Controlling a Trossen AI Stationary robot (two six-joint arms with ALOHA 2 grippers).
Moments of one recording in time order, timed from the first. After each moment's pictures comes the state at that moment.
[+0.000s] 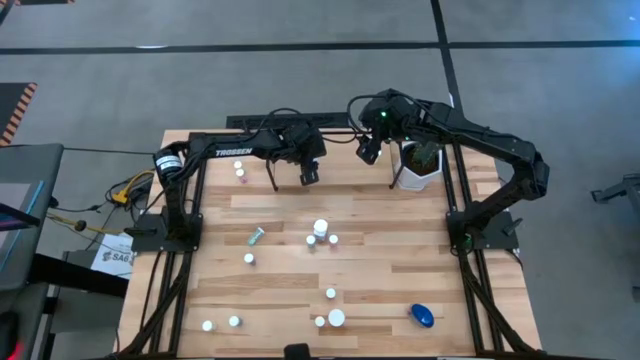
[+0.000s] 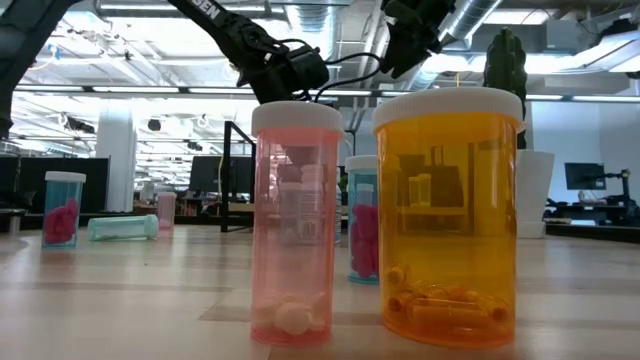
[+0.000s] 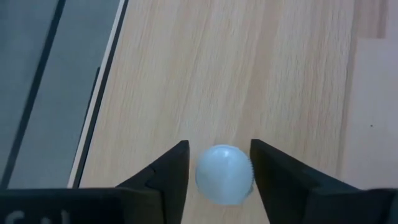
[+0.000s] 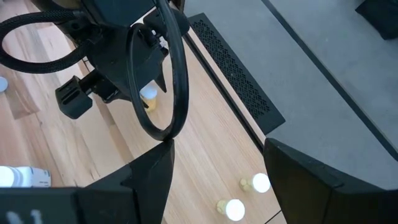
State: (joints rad) left arm 0.45 1.90 1.40 -0.46 -0.09 0.32; right arm -0.40 1.49 1.60 -0.88 0.23 -0.01
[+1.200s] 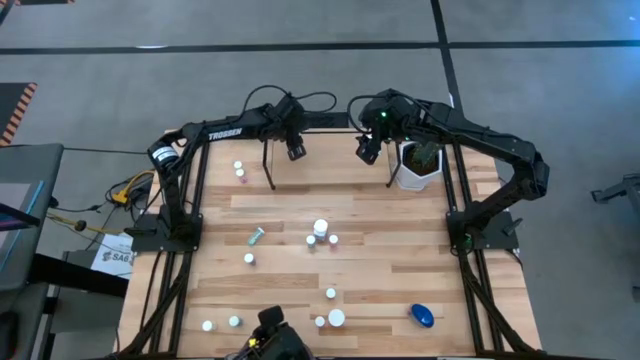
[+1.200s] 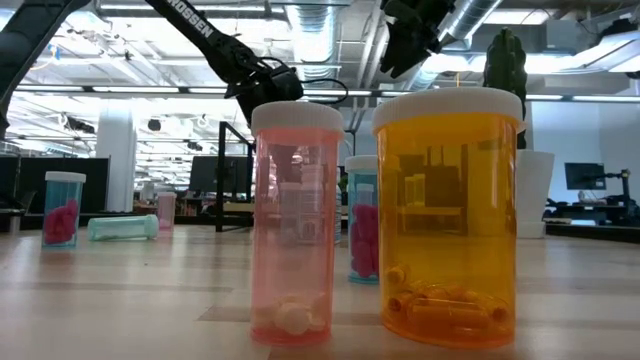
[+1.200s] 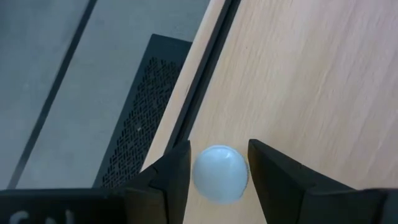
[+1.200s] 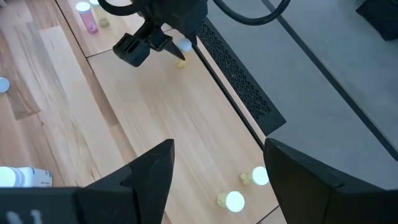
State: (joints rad) left arm 0.68 1.90 1.41 -0.46 -0.09 0.38; right arm -0.40 1.49 1.60 -0.88 0.23 -0.01
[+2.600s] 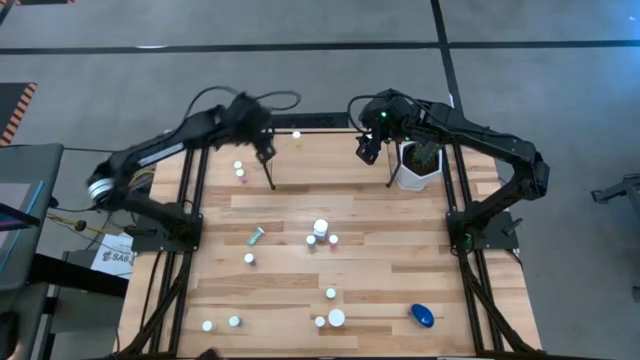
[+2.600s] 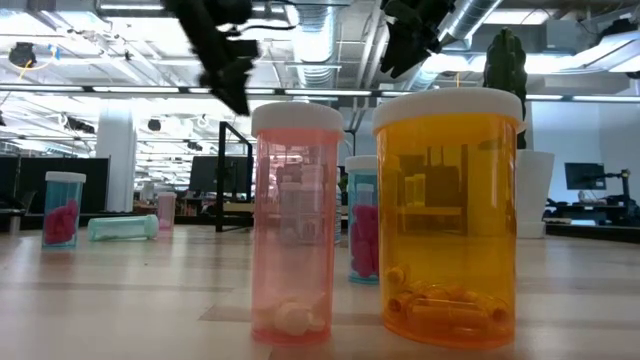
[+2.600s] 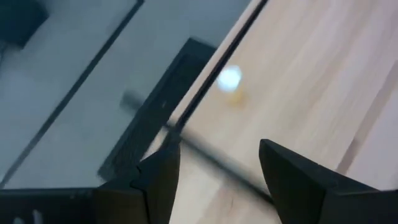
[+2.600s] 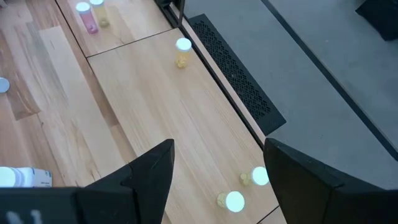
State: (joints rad) left arm 0.62 1.34 1.23 -0.73 -0.22 0.14; right arm -0.40 1.49 1.60 -0.88 0.23 -0.01
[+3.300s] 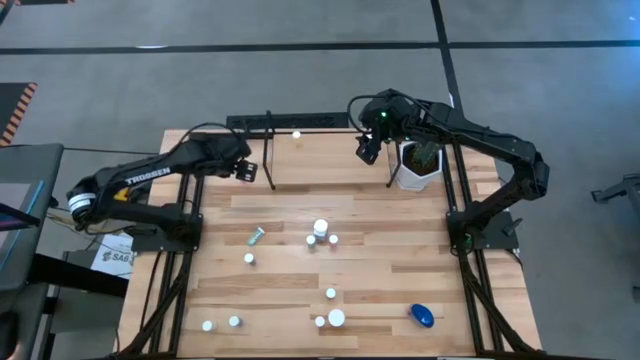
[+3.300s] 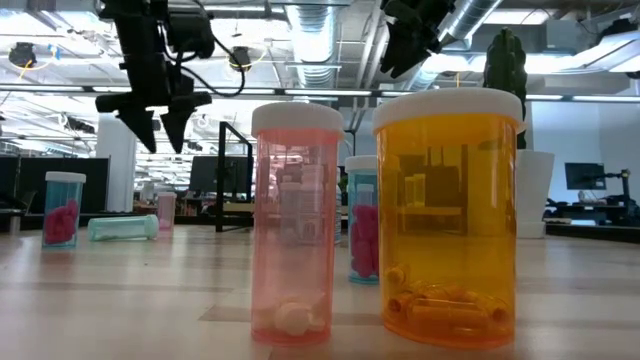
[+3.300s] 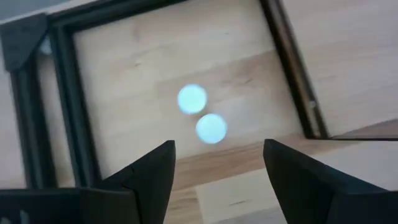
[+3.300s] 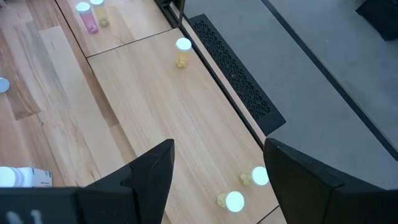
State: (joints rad) left arm 0.54 1.16 0.90 -0.97 -0.35 -0.72; right arm -0.40 1.49 1.60 -0.88 0.23 -0.01
